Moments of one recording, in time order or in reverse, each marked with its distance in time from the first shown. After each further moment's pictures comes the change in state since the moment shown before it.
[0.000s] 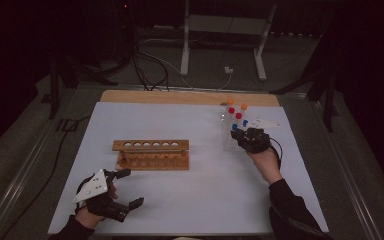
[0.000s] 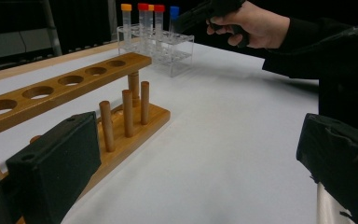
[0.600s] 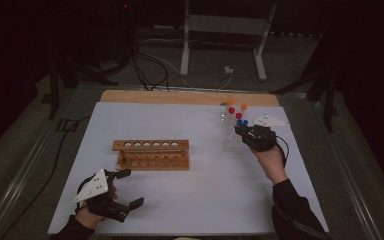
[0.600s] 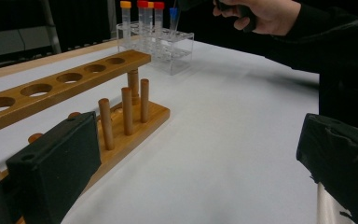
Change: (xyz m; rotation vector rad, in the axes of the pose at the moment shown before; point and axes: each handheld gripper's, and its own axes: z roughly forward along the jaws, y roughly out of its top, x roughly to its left) left arm 0.000 0.000 0.000 0.002 -0.004 0.006; right arm 0.001 0.017 -0.027 -0.077 -0.012 -0.010
